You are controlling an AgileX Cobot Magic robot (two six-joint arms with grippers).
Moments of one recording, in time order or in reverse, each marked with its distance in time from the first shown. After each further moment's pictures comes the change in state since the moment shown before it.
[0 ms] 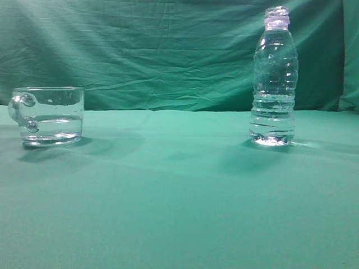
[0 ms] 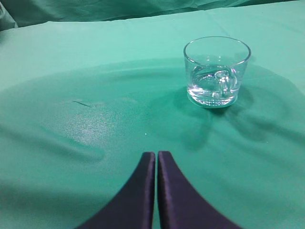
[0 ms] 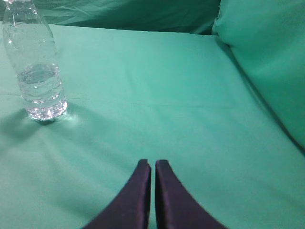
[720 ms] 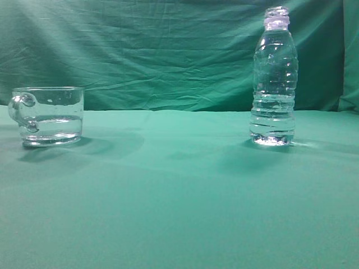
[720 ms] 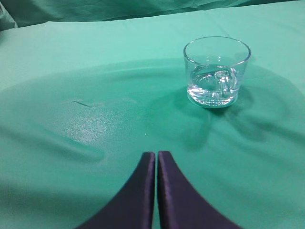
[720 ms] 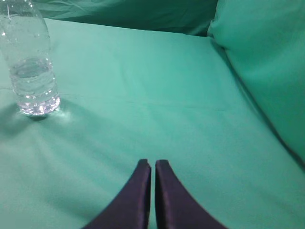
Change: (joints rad) left arm 0.000 0.000 0.000 0.000 0.000 0.000; right arm 0.000 0.000 0.000 -0.045 0.000 0.003
